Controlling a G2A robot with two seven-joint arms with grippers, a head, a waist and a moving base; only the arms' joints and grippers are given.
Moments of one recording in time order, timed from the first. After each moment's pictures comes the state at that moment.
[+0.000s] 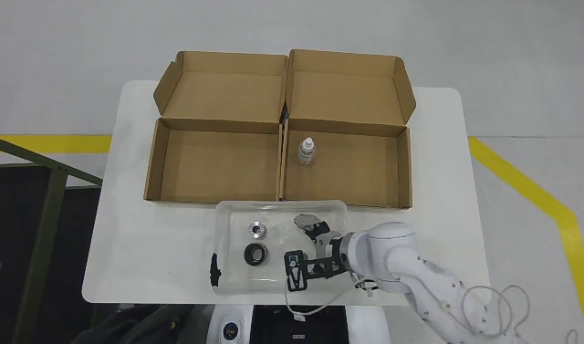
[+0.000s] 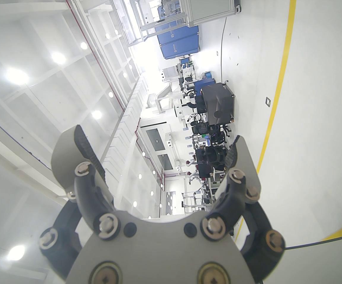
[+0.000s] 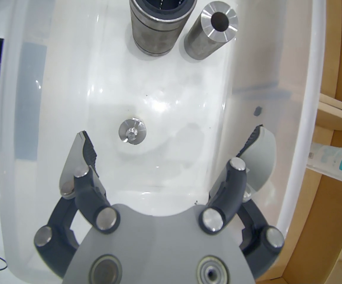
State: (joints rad) left arm -0.29 -0.19 -0.48 -1.38 1.96 -0.31 0.15; right arm -1.20 -1.09 0.84 -1.99 -1.48 -0.92 0.77
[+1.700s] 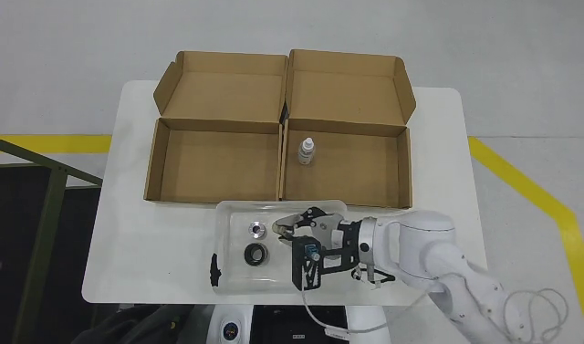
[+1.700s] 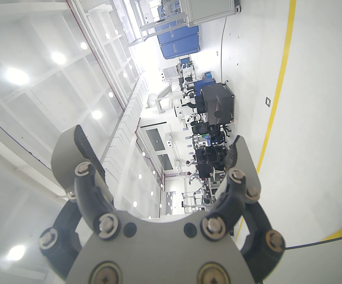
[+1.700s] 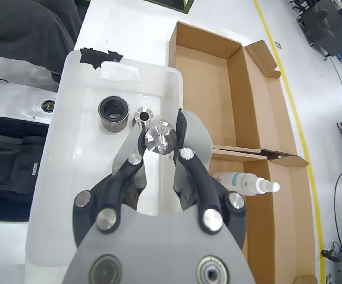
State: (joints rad) left arm -0.29 -0.19 -0.48 -1.38 1.96 -0.31 0.15; right arm -1.21 -1.06 1.02 -2.17 -1.39 -0.86 0.45
